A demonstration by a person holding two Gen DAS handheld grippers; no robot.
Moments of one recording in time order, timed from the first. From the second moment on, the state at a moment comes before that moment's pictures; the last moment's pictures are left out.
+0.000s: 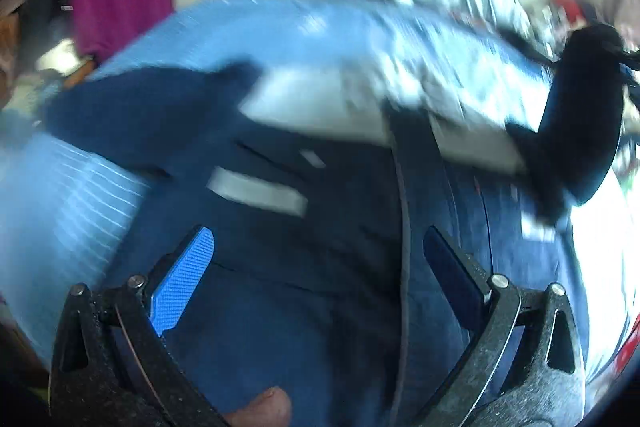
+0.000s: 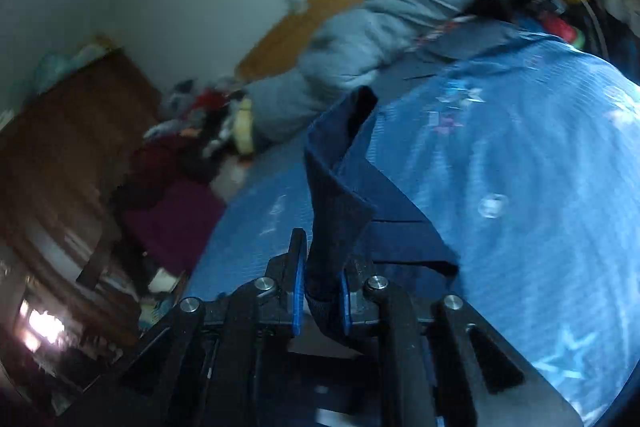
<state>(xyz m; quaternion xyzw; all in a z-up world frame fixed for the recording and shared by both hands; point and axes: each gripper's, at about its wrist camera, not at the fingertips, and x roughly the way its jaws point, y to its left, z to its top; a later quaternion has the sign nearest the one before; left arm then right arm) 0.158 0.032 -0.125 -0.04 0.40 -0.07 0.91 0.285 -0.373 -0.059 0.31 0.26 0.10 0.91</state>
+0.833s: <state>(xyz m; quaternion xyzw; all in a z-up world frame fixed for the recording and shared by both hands) 0.189 0.253 -0.122 -0.18 0.38 0.01 0.91 0.293 -0.190 -0.220 0.17 0.46 0.12 0.86</state>
